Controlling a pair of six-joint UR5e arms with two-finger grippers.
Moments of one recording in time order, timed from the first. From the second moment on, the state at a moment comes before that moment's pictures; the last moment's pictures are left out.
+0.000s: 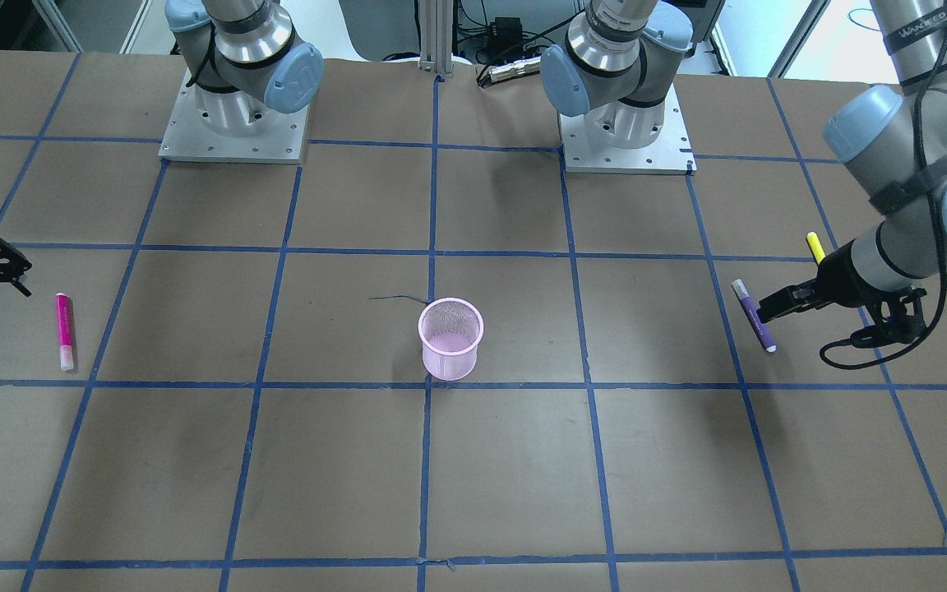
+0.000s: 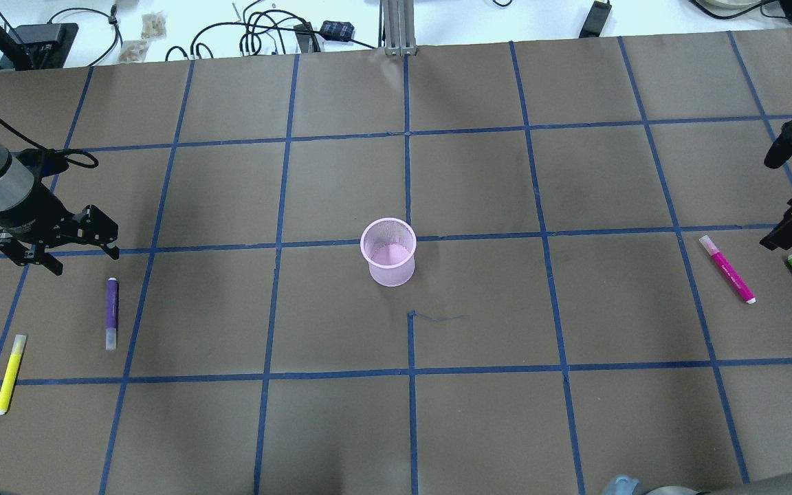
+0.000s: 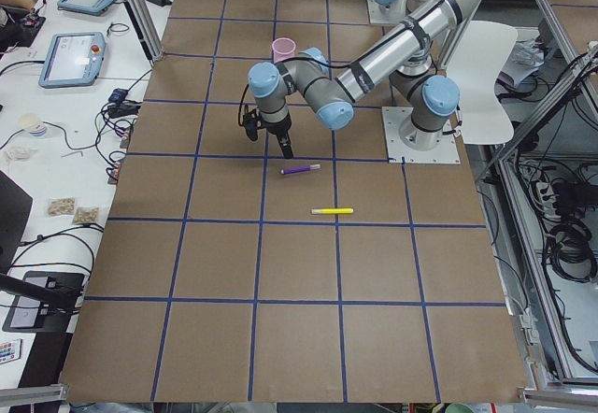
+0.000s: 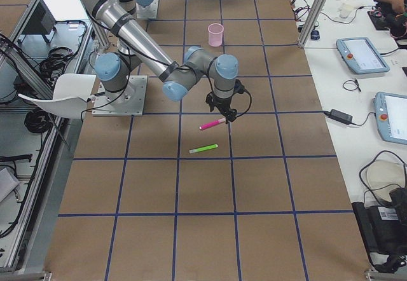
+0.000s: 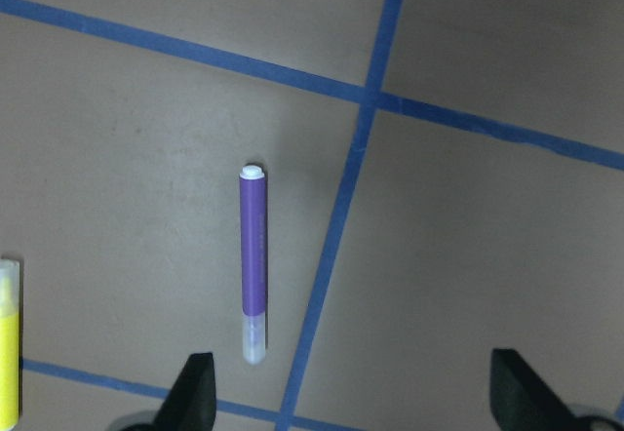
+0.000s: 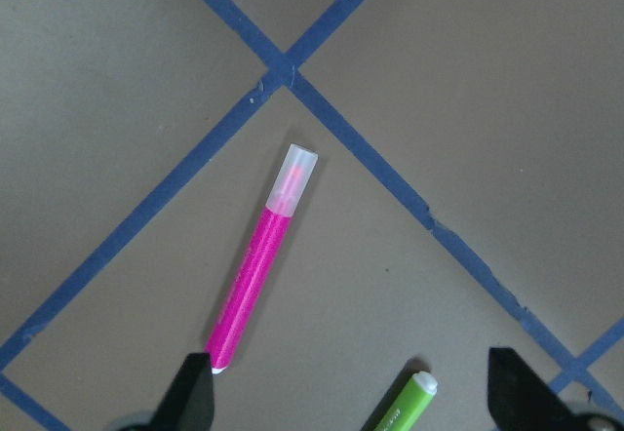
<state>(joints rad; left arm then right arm) -1.04 -1.82 -1.88 -1.20 1.63 0.28 0.95 -1.36 1.97 -2.21 -1.61 -1.44</state>
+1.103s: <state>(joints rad) -1.01 -1.95 -1.90 -1.16 1.66 0.32 0.91 -1.30 2.09 -2.28 -1.61 -1.39</state>
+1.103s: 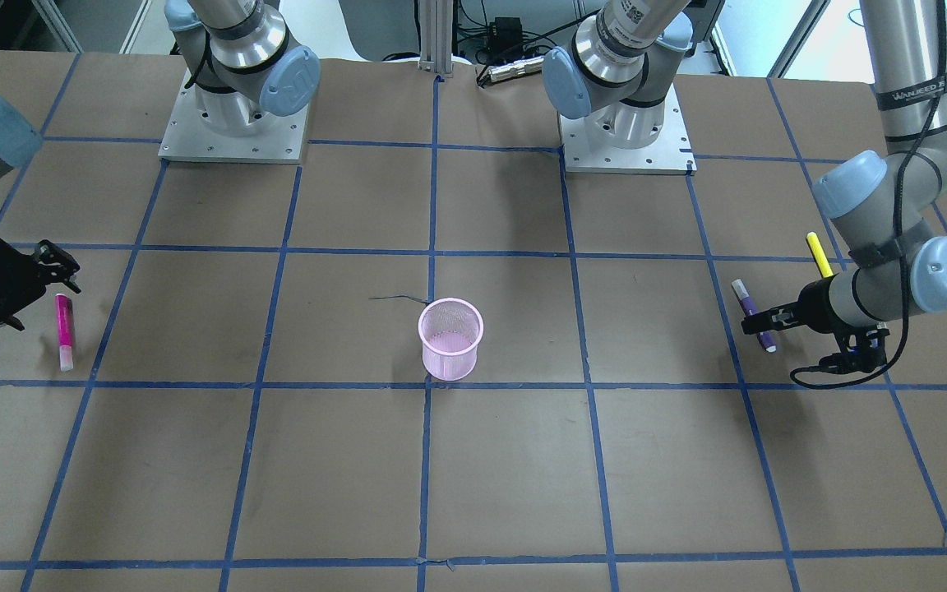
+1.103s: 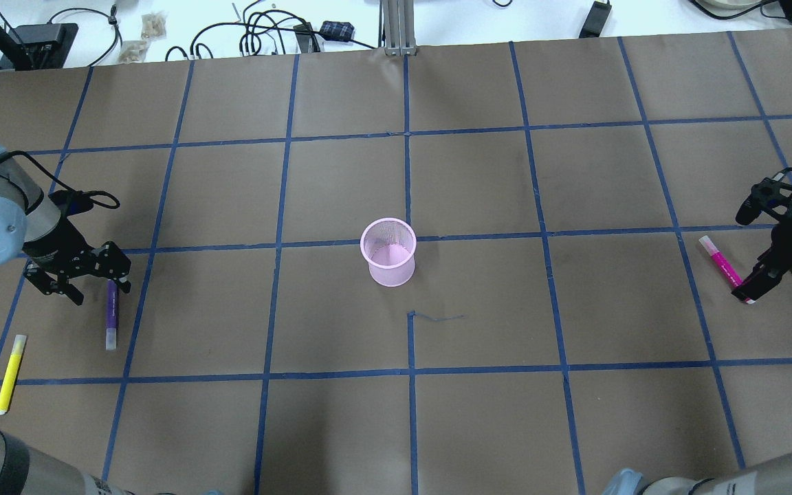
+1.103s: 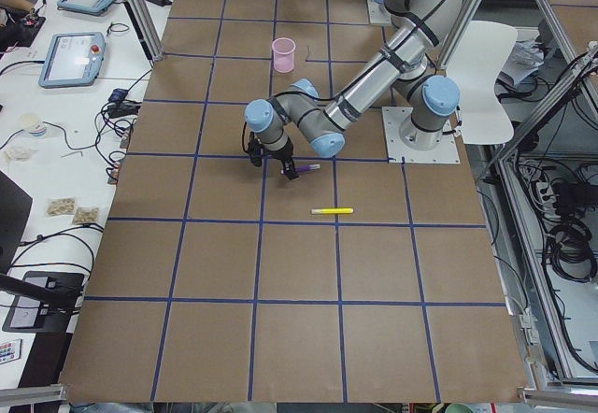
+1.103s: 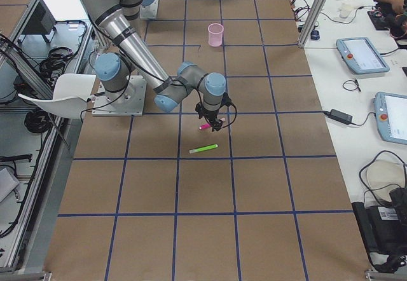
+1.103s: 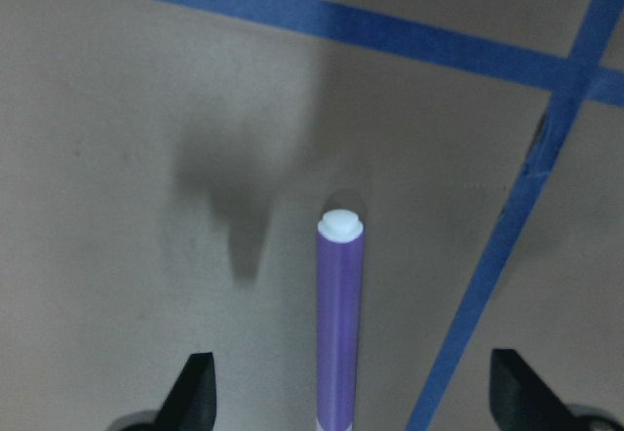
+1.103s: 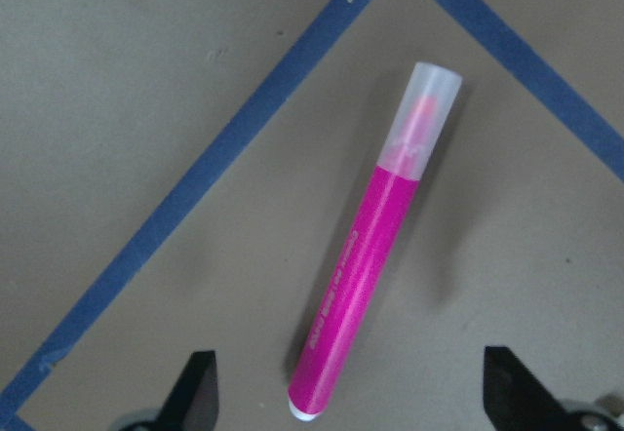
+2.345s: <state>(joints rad) -1.01 -1.98 -1.90 -1.15 1.66 0.31 0.91 -1.29 2.11 -2.29 -1.61 -1.38</state>
